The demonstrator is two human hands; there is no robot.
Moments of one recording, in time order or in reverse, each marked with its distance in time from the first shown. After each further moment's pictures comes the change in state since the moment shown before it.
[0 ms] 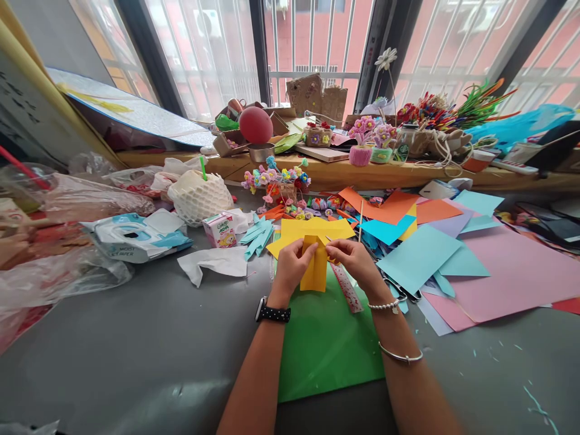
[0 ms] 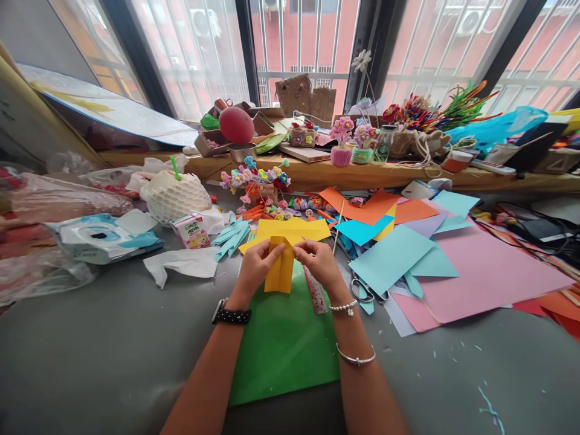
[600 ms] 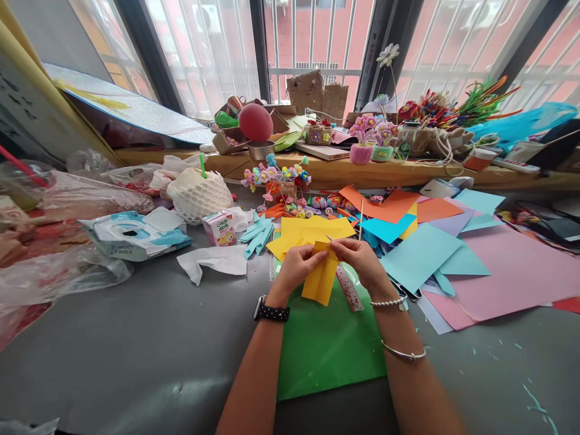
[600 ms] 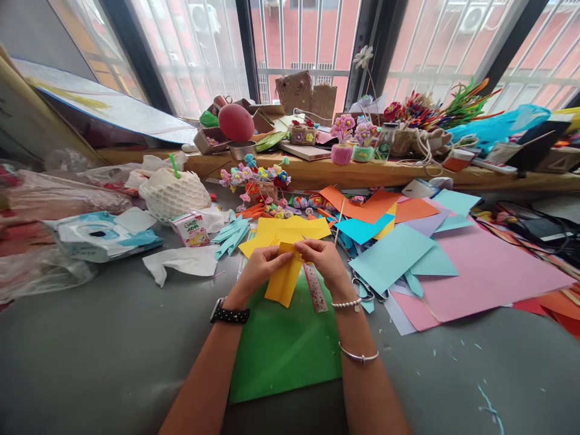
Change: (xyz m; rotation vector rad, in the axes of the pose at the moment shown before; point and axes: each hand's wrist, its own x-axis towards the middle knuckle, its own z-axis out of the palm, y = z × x) left_hand -0.004 0.010 -0.002 -0.120 -0.282 -0.072; right_hand -0.001 -0.001 -0.004 0.238 0.019 0.131
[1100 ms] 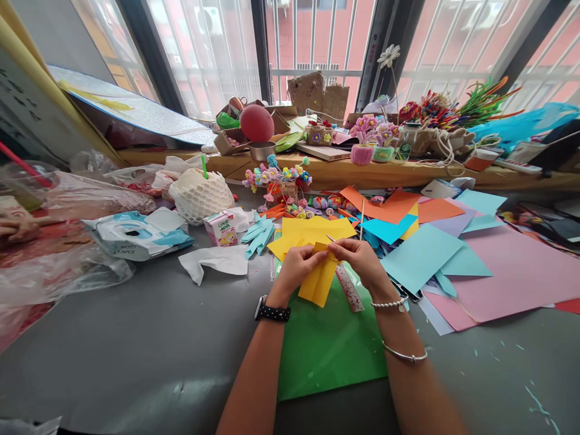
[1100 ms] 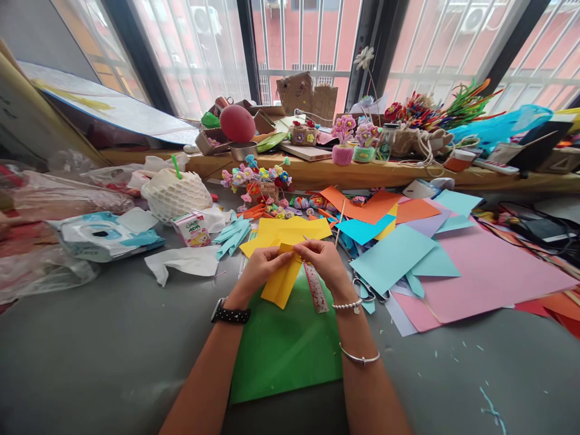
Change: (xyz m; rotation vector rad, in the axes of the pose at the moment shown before) left_hand 0.001 -0.003 0.000 0.076 0.051 -0.018; right_hand 0.000 -0.001 0.000 -0.108 -0.014 -0.042
